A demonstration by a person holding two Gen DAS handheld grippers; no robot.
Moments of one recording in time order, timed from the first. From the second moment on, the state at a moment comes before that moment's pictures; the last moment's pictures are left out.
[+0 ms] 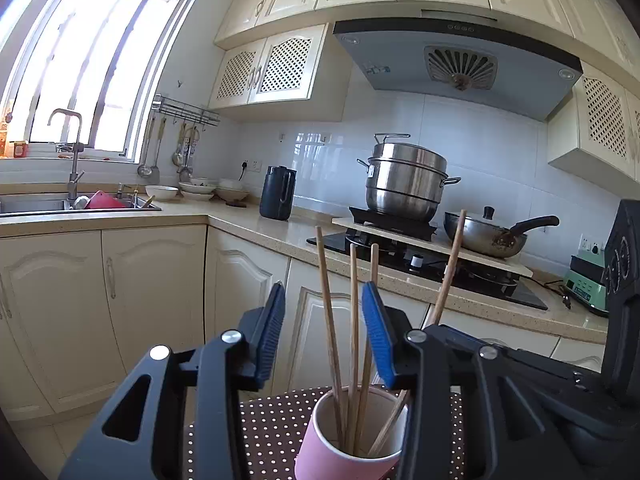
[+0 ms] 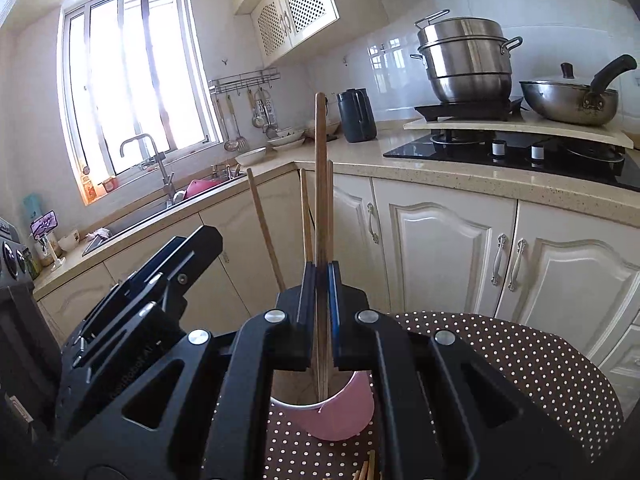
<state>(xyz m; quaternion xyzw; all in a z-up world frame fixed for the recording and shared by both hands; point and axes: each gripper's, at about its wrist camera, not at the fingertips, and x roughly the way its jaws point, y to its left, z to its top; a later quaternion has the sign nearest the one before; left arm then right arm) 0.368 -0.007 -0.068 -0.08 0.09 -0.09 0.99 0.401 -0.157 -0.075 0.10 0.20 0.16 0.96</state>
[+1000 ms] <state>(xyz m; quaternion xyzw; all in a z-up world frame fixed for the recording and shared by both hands) 0.254 0.013 -0.008 -0.04 0.13 -0.06 0.99 0.288 -0.161 -0.016 0.08 0.16 0.15 0.97</state>
